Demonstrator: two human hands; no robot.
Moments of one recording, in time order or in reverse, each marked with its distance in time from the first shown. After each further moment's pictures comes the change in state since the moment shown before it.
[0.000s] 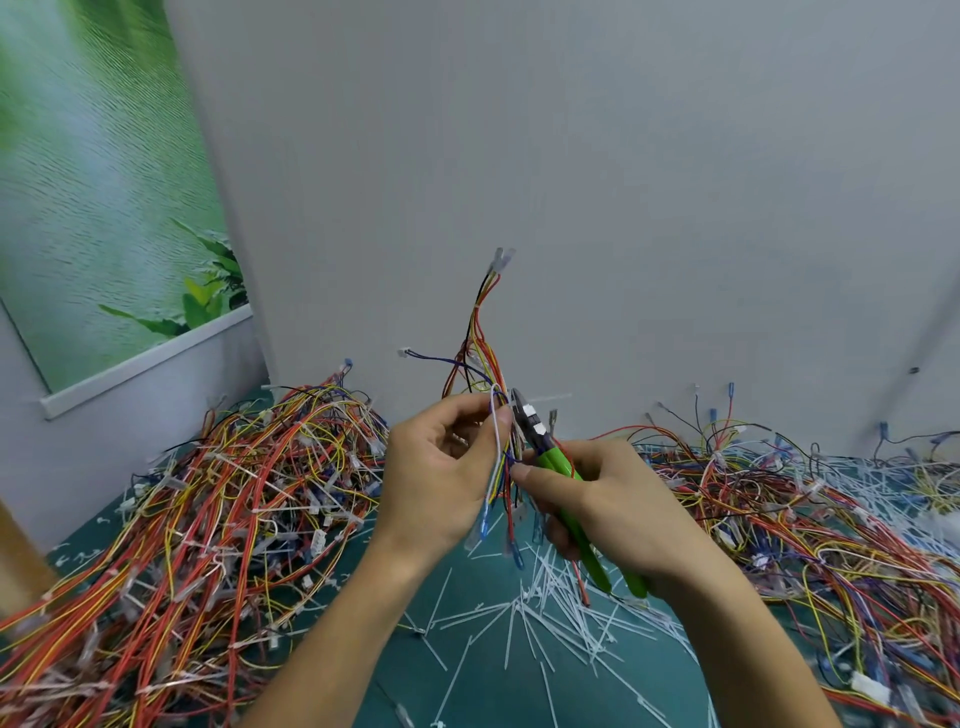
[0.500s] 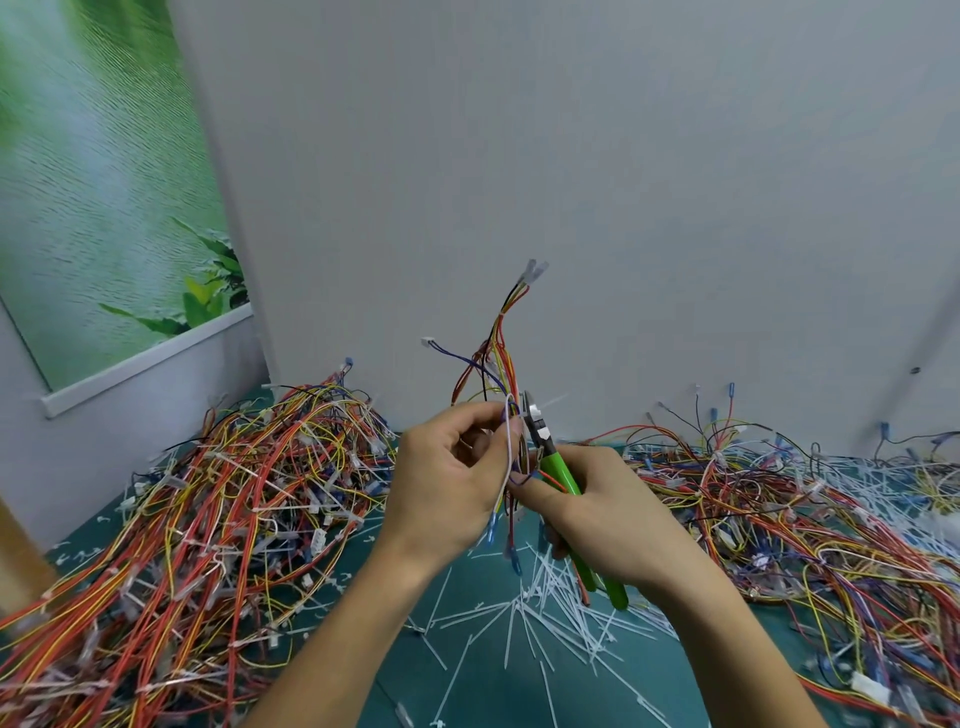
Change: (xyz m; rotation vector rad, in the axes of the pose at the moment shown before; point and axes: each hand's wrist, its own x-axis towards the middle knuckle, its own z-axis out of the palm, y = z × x) left_hand -0.005 -0.002 0.004 0.045 -0.081 0.021; right_hand 0.003 0.005 0.004 -0.273 0.030 -0.039
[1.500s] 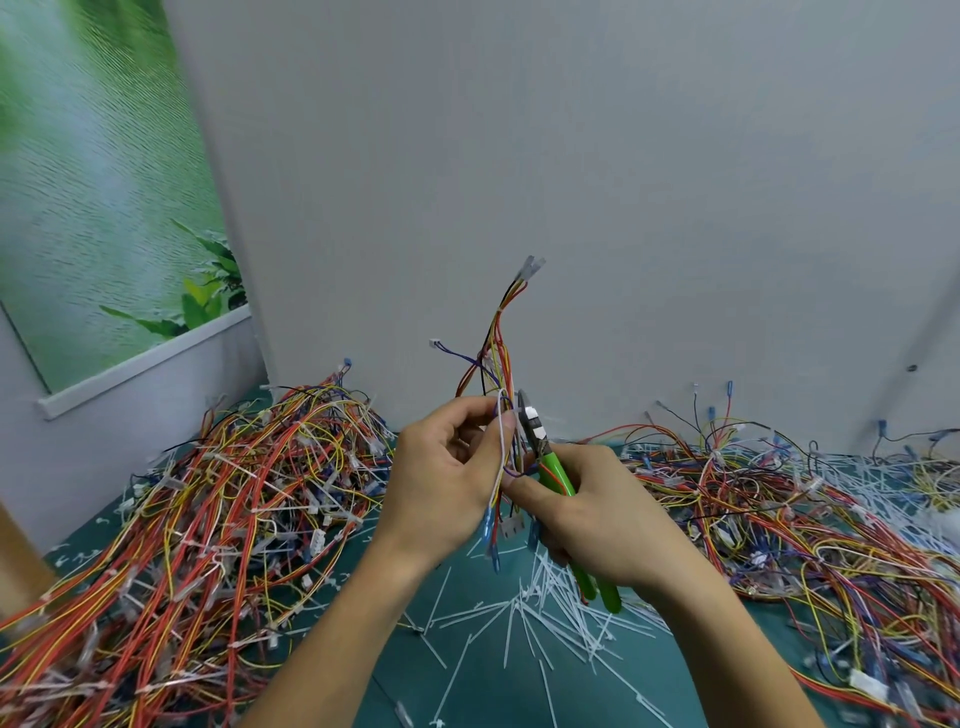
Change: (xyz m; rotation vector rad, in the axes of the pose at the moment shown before) left_hand 0.000 0.011 -0.003 0.004 0.011 -0.063; right_hand 0.001 0.004 0.003 0.039 -0.019 -0.023
